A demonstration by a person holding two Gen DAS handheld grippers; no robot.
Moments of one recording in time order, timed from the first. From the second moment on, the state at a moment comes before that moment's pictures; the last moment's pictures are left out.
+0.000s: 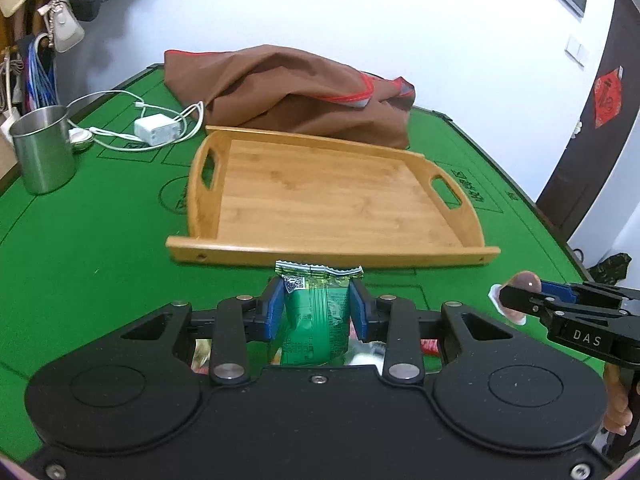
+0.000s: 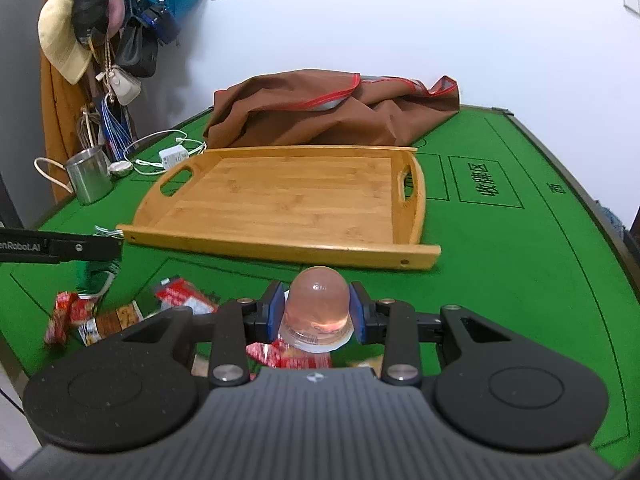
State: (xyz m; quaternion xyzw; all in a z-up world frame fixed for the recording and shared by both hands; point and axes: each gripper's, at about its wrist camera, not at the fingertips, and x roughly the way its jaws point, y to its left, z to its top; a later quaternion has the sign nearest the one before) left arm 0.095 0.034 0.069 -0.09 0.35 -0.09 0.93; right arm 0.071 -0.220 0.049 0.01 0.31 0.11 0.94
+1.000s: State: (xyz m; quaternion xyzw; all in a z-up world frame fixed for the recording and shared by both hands) left arm 0.272 -0.012 0.041 -0.07 0.42 -0.07 0.90; right arm 0.236 -0.186 0.030 0.00 0.40 0.08 0.91
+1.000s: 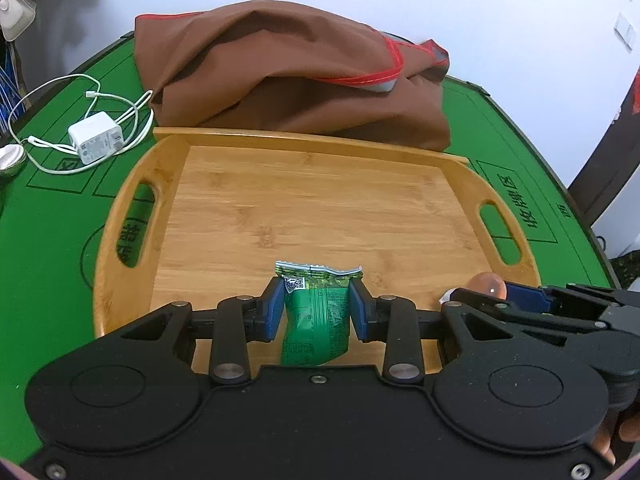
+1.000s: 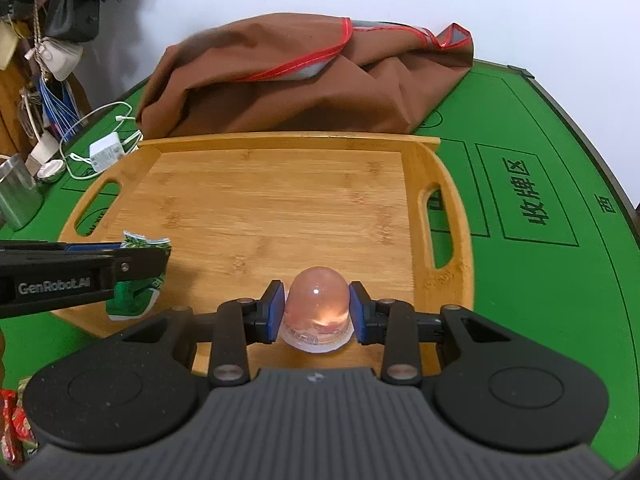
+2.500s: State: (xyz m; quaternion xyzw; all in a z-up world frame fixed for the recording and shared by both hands) left arm 0.287 -0.032 0.027 -0.02 0.39 -0.05 0.92; right arm 0.242 -0.184 0.028 -0.03 0.38 0.08 0.92
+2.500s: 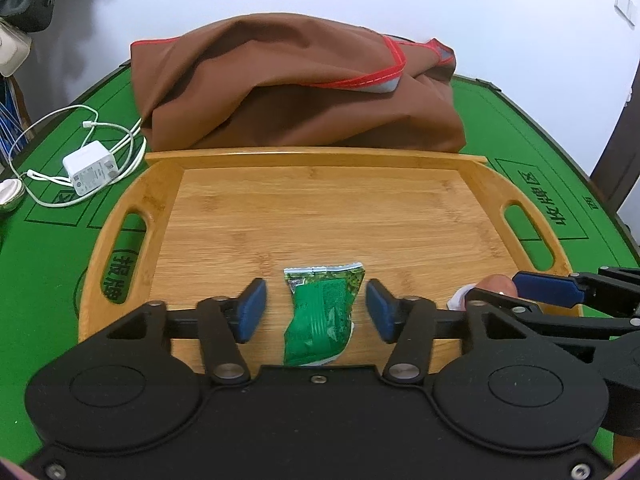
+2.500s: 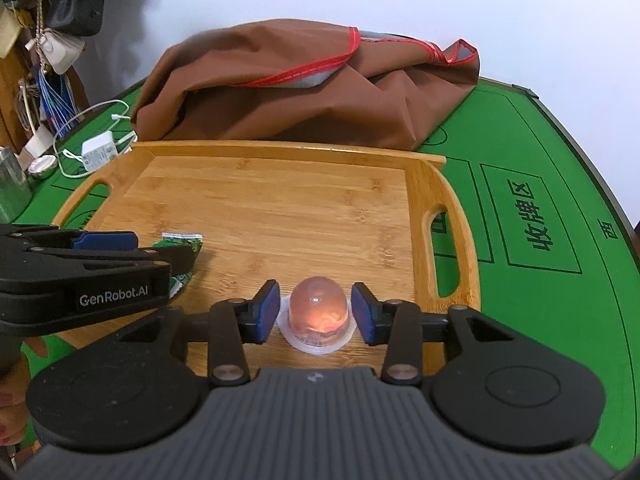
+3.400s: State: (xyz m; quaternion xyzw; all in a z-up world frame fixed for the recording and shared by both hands) left arm 0.148 -0.013 0.047 -0.02 0.34 -0.10 0.94; right arm 0.130 -0.210 0.036 -0.04 0.34 0.16 0.92
